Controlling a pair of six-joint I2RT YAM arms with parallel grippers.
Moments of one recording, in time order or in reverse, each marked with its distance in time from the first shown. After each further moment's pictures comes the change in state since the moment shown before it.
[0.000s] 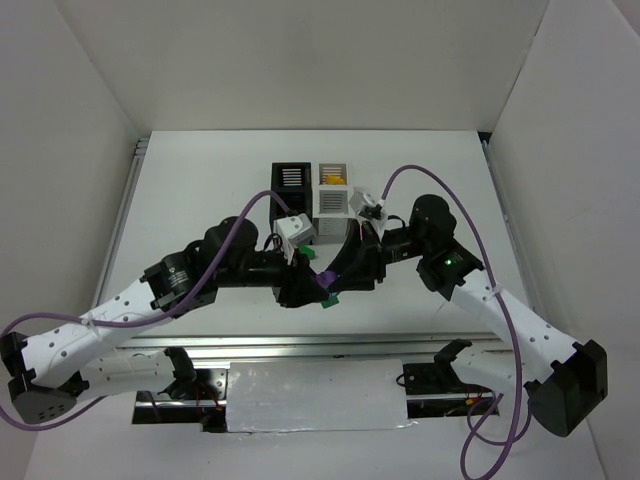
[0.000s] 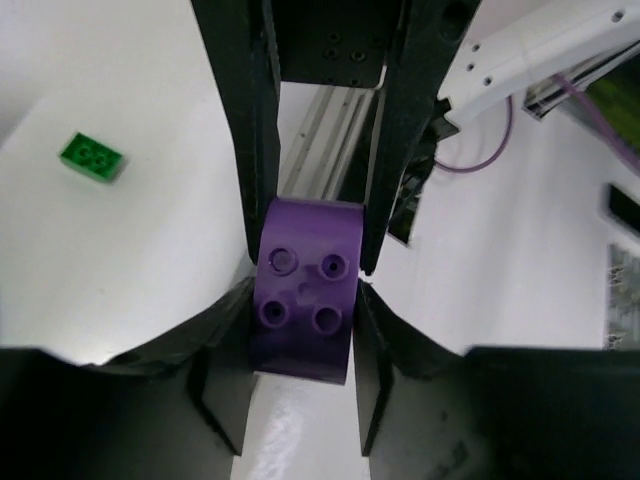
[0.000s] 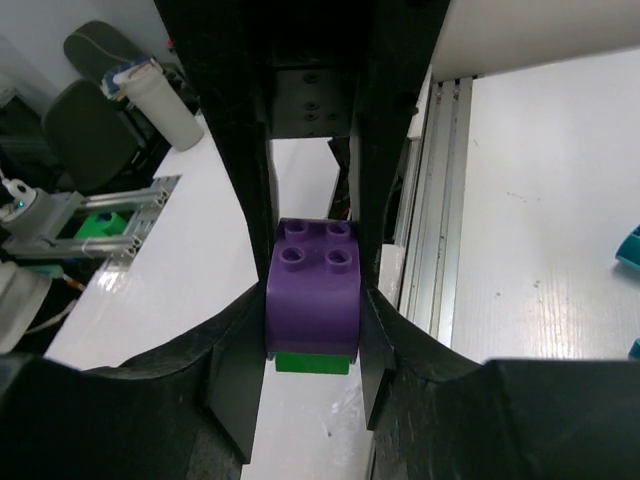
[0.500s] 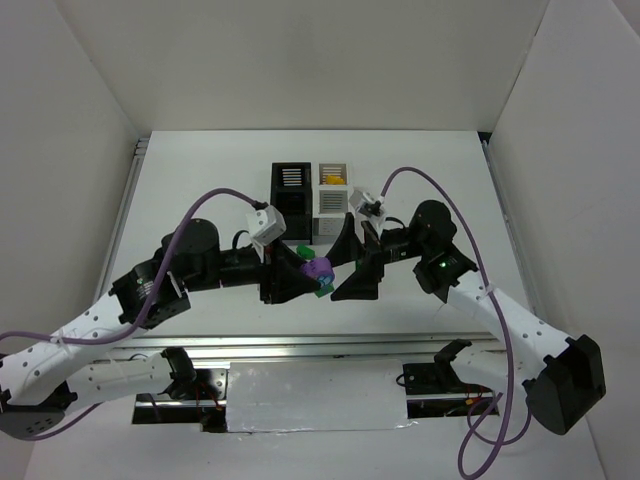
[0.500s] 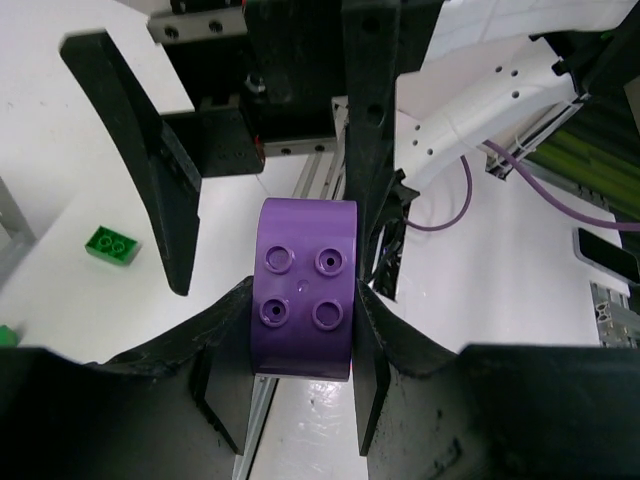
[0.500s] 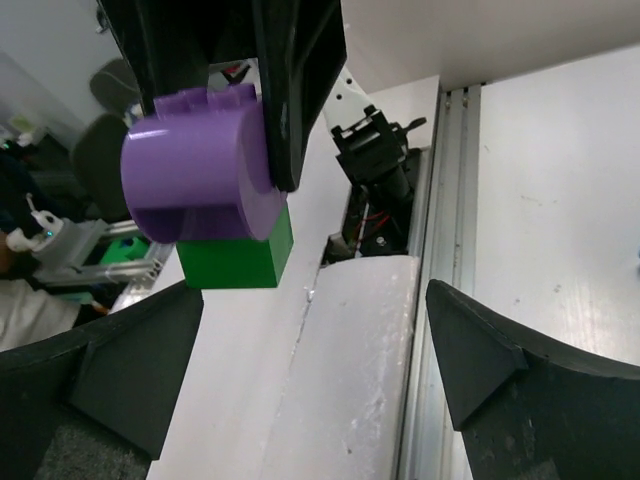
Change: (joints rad) left arm 0.010 -0.117 0.000 0.098 0.031 0.016; right arm -0.010 0.019 -0.045 0.159 -0.006 0.156
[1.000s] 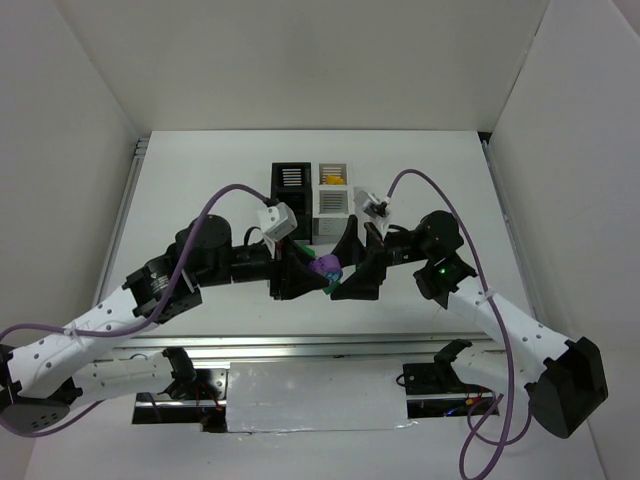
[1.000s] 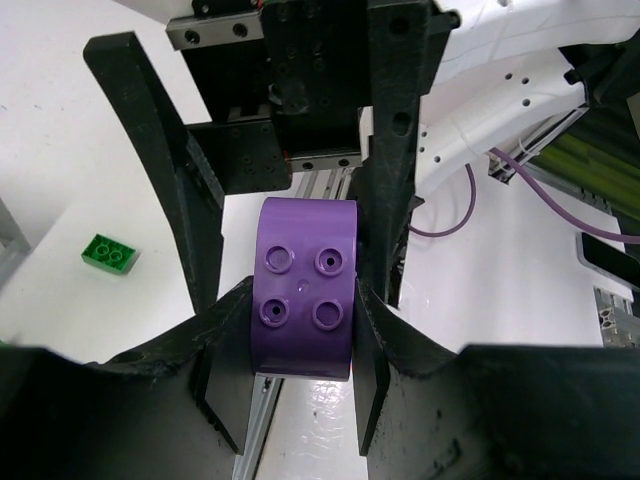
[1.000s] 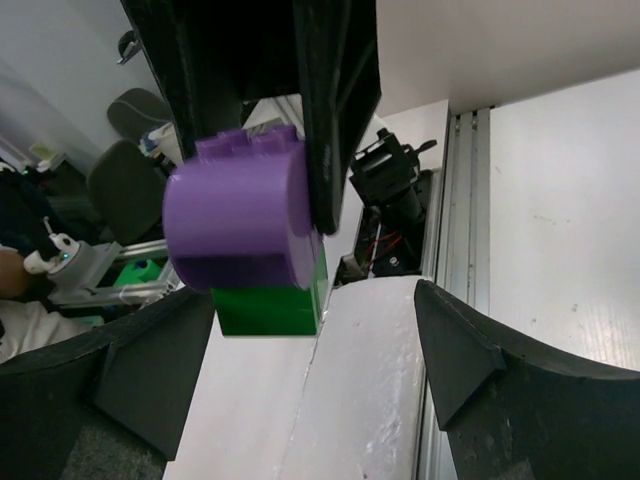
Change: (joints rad) left arm 0.006 0.038 -0.002 0.056 0.006 -0.004; right arm 0.011 -0.022 -0.093 0.266 0.031 0.214
